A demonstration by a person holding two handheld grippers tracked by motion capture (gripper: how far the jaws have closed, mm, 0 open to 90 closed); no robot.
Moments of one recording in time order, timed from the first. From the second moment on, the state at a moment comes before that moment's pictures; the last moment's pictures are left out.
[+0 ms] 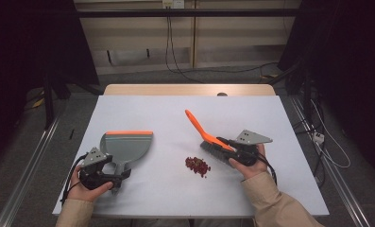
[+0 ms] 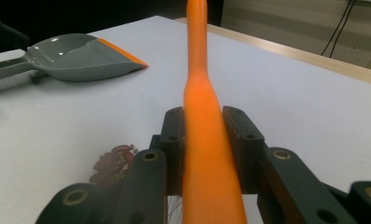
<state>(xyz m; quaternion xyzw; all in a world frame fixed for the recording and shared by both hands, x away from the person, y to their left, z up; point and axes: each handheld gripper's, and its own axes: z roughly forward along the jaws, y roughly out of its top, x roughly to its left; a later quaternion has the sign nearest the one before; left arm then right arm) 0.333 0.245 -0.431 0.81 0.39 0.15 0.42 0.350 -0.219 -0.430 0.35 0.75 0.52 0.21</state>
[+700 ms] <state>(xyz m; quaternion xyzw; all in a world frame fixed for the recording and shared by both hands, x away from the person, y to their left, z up) 0.332 0.259 -0.434 0.80 0.44 0.15 0.38 0.351 -0.226 -0.430 0.36 0.74 0.52 0.22</state>
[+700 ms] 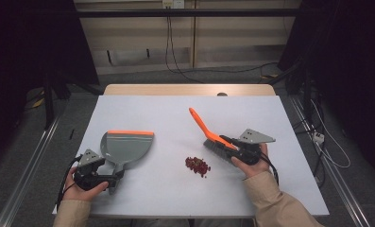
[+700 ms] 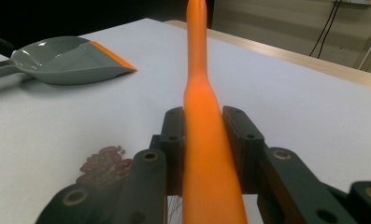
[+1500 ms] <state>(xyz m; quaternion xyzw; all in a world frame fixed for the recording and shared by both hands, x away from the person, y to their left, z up) 0.351 0.256 -0.438 0.80 0.47 0.13 0.35 0.347 -0.243 -0.434 0.38 0.74 0.49 0.24</state>
